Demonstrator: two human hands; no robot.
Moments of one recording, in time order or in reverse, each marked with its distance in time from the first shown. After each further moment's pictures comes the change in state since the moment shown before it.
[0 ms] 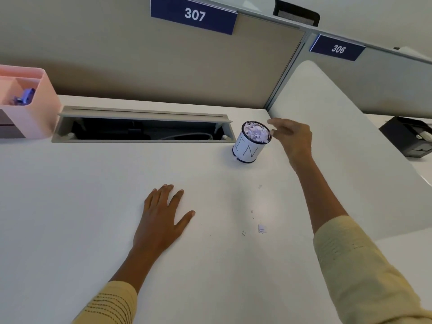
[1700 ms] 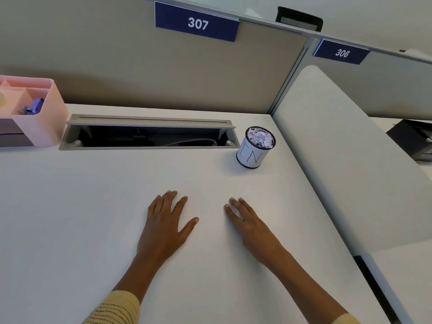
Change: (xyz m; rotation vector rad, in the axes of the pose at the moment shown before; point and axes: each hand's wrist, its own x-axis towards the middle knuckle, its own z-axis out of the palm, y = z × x) left_hand 0.001 0.003 -0.004 0.002 -0.022 -0.021; right_hand -0.165 0.078 0.058 -0.716 -0.626 -0.390
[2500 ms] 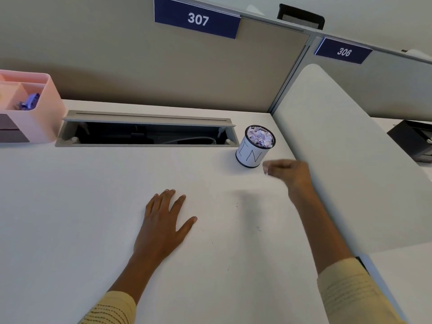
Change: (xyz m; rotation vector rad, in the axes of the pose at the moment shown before) left_hand 0.000 0.000 0.001 -0.002 -0.011 0.003; right_hand 0.057 0.054 -0.108 1.025 0.491 0.557
